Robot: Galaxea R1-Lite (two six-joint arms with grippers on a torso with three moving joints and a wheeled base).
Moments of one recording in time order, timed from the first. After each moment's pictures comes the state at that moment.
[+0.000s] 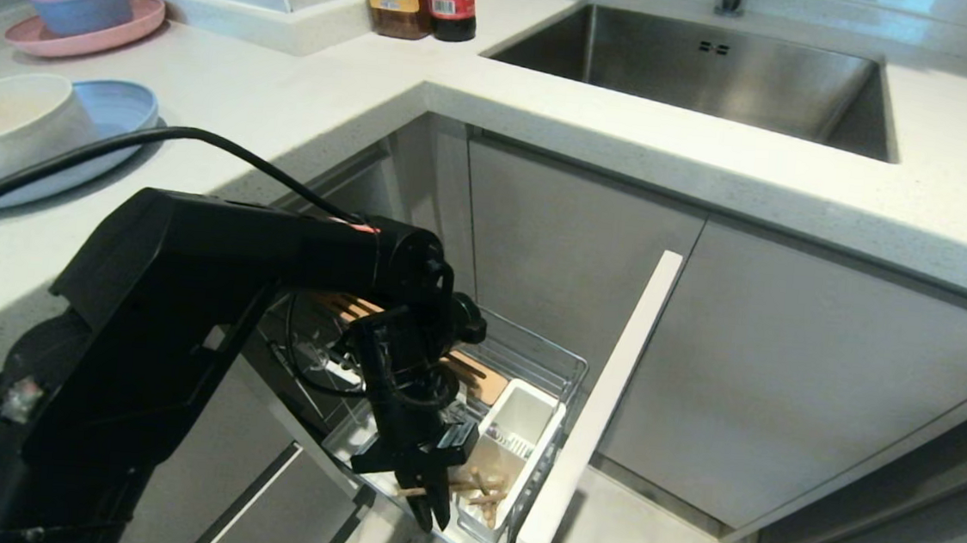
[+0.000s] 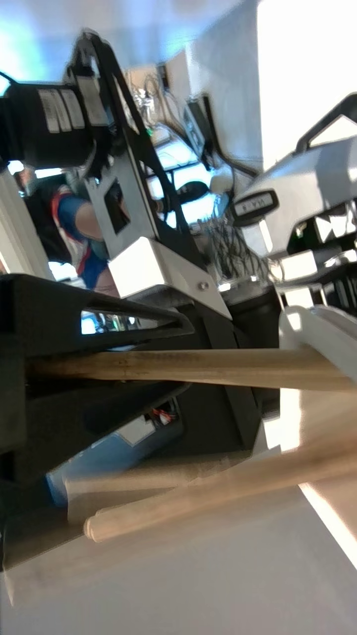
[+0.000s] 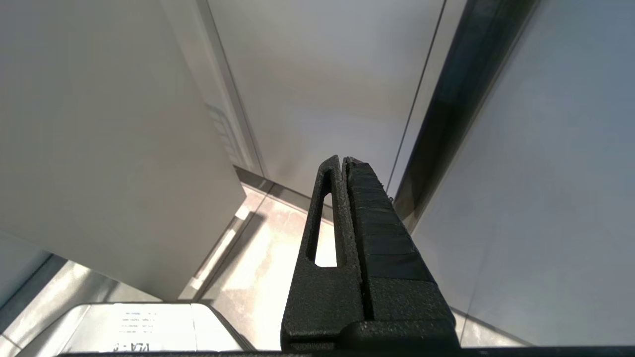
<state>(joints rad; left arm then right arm) -0.59 2.32 -1.92 1.37 -0.38 -0.36 0.00 0.00 0.00 0.00 0.00 0.02</state>
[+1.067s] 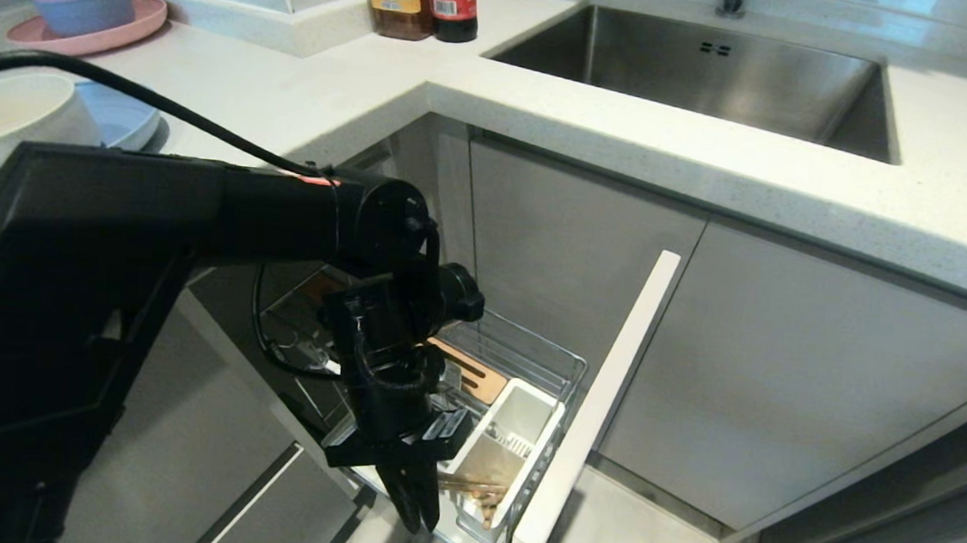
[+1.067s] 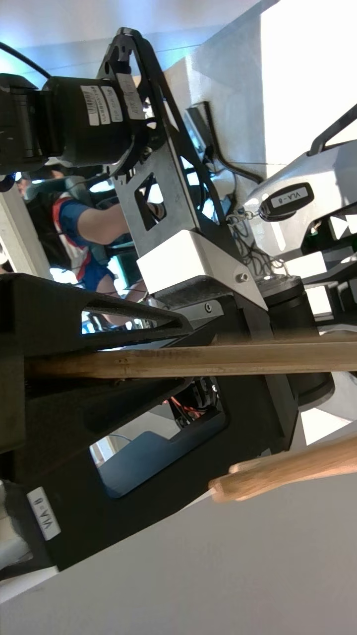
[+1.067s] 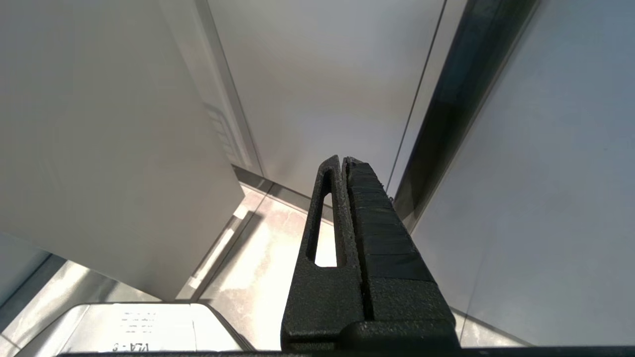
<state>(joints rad) -0.64 2.19 -1.92 1.45 -0.38 -0.39 0.00 0.00 0.00 0.00 0.00 0.02</state>
